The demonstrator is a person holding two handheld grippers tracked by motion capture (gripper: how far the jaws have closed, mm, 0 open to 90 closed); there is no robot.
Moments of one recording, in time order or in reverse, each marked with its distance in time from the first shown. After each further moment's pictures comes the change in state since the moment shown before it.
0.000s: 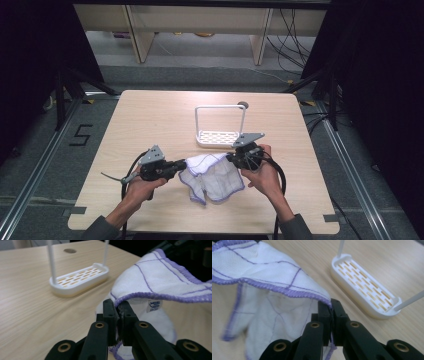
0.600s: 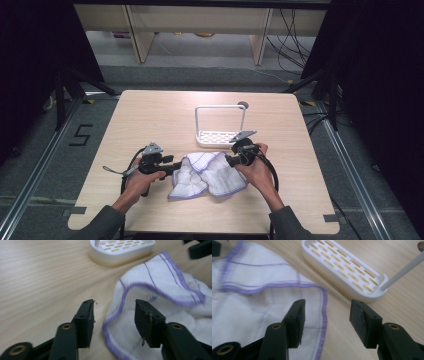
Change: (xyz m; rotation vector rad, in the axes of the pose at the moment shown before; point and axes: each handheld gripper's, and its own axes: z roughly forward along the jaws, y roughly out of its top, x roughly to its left) left arm 0.029 -0.018 0.000 0.142 0.132 -0.088; right arm -0.018 -0.008 0.033 0.092 -0.131 0.104
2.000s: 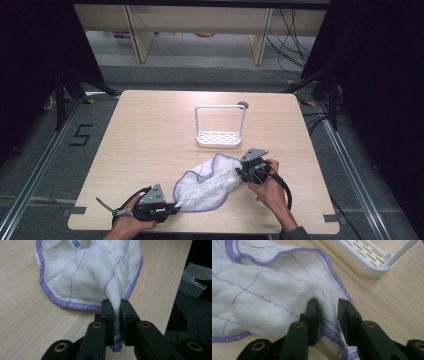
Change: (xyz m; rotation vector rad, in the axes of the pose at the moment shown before) left arm -0.080 -0.061 -0.050 0.149 -0.221 0.241; right arm 0.009 -0.050 -0.019 -0.017 -0.008 -0.096
